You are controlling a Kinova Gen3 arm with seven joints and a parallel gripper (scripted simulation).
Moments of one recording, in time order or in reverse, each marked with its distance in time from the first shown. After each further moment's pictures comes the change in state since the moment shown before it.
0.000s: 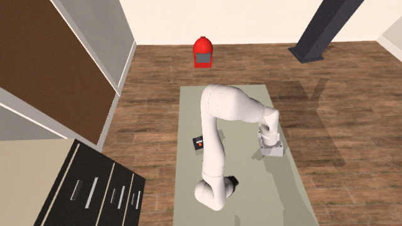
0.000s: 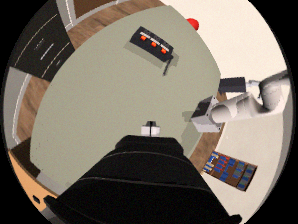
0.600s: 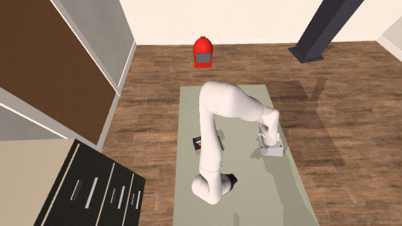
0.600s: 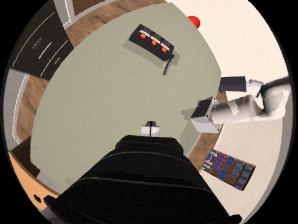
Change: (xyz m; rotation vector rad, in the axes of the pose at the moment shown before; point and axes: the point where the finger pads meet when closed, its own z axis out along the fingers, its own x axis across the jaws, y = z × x) arm 0.002 -0.009 0.004 -0.036 0.007 -0.010
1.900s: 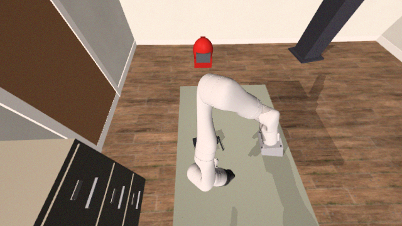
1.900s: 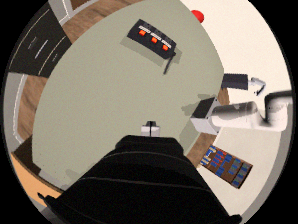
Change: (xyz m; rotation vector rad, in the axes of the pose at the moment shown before) arm 0.004 -0.018 0.007 -0.082 -0.001 -0.021
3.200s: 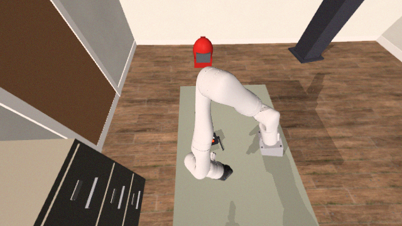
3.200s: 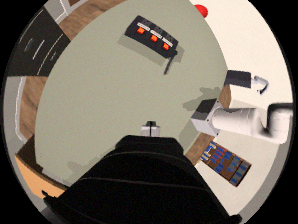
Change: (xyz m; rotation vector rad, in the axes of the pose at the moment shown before) arm 0.005 -0.019 0.004 -0.076 -0.015 -0.014
